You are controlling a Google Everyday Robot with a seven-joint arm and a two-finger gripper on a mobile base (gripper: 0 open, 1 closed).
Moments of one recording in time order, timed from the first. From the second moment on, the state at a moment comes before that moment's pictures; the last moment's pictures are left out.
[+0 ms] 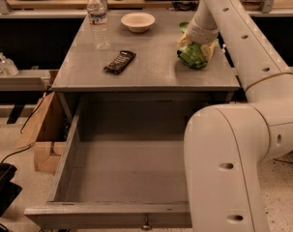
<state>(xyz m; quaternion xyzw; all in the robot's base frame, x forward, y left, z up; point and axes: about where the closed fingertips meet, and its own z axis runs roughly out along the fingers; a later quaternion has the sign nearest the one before) 0.804 -0.188 0.835 -0.96 0.21 -0.17 0.08</state>
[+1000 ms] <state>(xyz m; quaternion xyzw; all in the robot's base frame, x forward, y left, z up) 0.783 -0.182 0.891 -0.96 0.18 -0.18 0.09</state>
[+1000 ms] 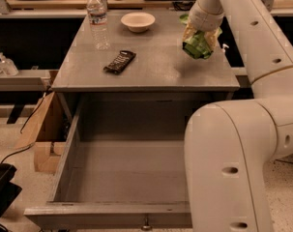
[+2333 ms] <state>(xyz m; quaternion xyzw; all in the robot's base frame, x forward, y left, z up) 0.625 -0.200 0.985 -0.91 0.25 -0.15 0.31</state>
